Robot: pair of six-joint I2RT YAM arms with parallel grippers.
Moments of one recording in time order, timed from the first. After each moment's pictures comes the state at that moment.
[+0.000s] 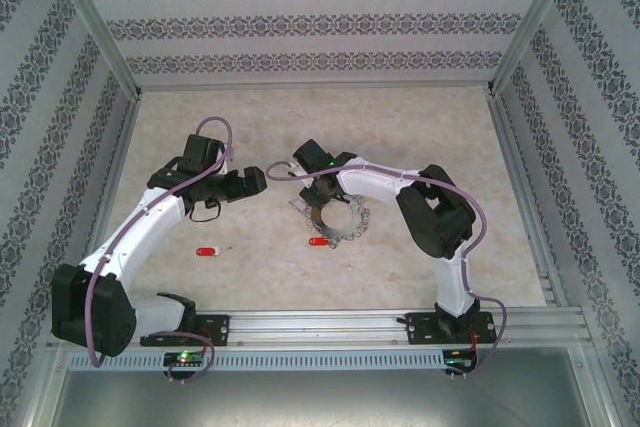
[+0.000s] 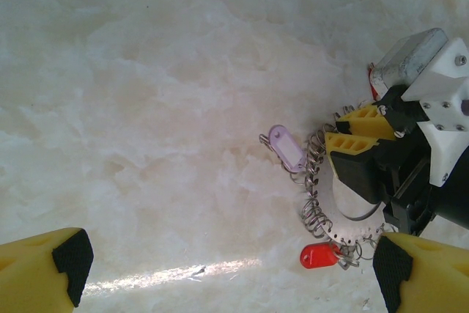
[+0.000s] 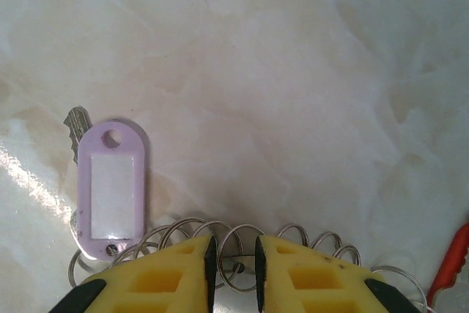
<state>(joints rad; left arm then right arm) -0.23 1.25 0.96 -0.68 0.26 -0.53 0.74 2.03 1.41 -0.57 0.04 -0.08</state>
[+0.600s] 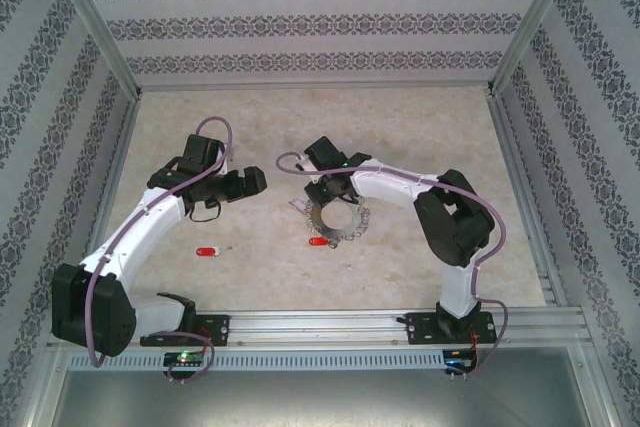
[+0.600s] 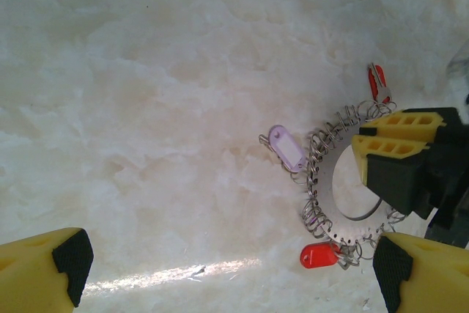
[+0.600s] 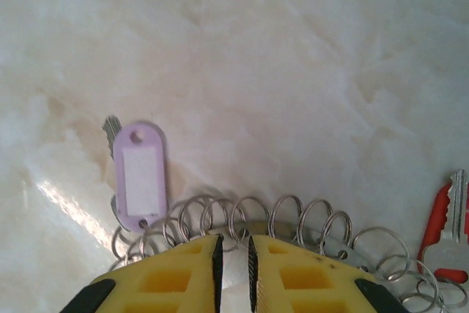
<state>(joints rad) -0.23 1.25 0.96 -0.68 0.26 -0.53 0.70 1.91 1.31 -0.48 -0.05 0.04</state>
